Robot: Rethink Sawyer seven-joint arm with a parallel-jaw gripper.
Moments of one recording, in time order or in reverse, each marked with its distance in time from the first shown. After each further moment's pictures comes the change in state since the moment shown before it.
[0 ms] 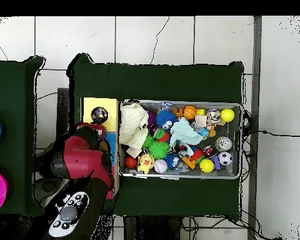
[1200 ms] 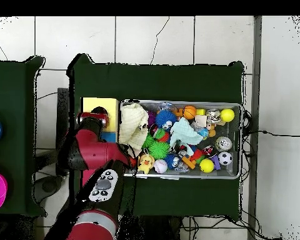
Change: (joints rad) arm -0.202 -0.002 0.240 0.001 -0.166 -0.296 0.000
